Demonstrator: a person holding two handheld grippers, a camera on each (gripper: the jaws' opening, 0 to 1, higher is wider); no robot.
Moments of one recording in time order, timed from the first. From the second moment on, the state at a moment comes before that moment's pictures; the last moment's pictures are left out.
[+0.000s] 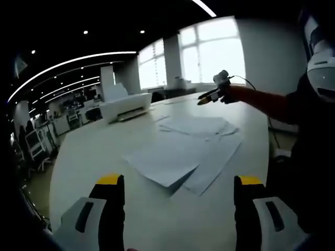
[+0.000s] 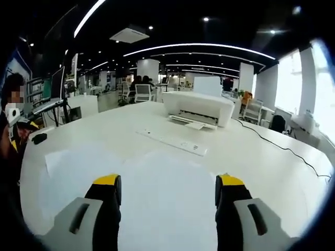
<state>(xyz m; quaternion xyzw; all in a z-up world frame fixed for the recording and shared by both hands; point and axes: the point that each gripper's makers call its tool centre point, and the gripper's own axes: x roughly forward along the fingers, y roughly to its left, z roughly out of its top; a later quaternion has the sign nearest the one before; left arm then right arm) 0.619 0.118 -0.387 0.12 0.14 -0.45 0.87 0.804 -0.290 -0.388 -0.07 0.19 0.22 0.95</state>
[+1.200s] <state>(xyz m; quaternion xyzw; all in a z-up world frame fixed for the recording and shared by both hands) 0.621 0.119 -0.390 0.11 0.15 -0.45 0.87 0.810 -0.299 -0.394 -0.07 0.20 0.20 0.96</state>
